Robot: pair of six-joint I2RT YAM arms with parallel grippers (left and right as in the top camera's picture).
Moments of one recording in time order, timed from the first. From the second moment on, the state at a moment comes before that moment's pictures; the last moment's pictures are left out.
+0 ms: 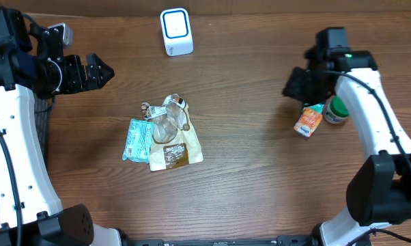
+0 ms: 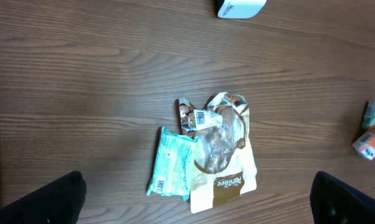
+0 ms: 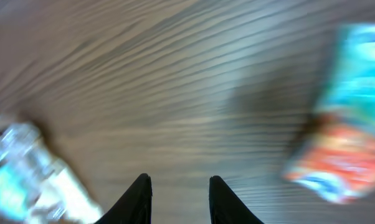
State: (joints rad) left arm 0.26 1.66 1.94 -1.42 0.36 0.06; right arm 0.07 1.79 1.52 -1.03 -0.28 0.32
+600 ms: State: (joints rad) left arm 0.26 1.66 1.94 -1.42 0.36 0.06; right arm 0.30 1.79 1.48 -0.93 -0.38 0.31
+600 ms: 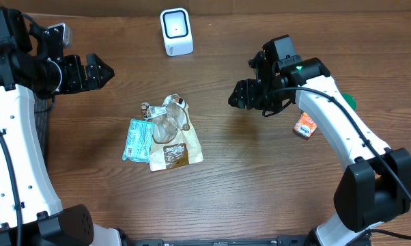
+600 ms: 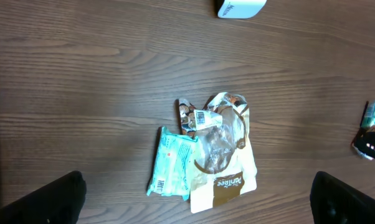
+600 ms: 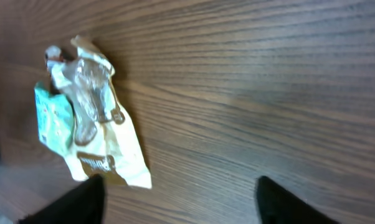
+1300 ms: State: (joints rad) left arm 0.26 1.66 1.94 -1.42 0.36 0.06; right arm 0.36 1.84 1.48 -0.75 -0.46 0.32
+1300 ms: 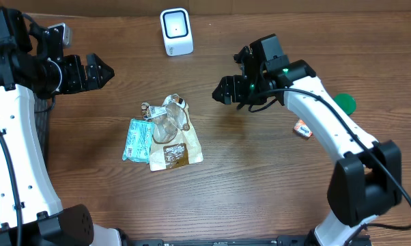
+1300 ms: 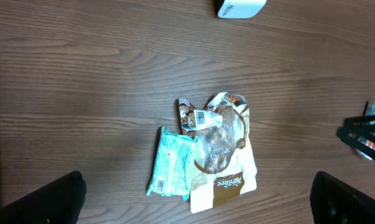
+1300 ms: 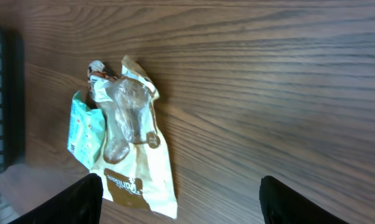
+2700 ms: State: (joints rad) left arm 0.26 1.66 1.94 -1.42 0.36 0.06; right arm 0.59 2.21 1.48 -0.44 -0.70 0.42
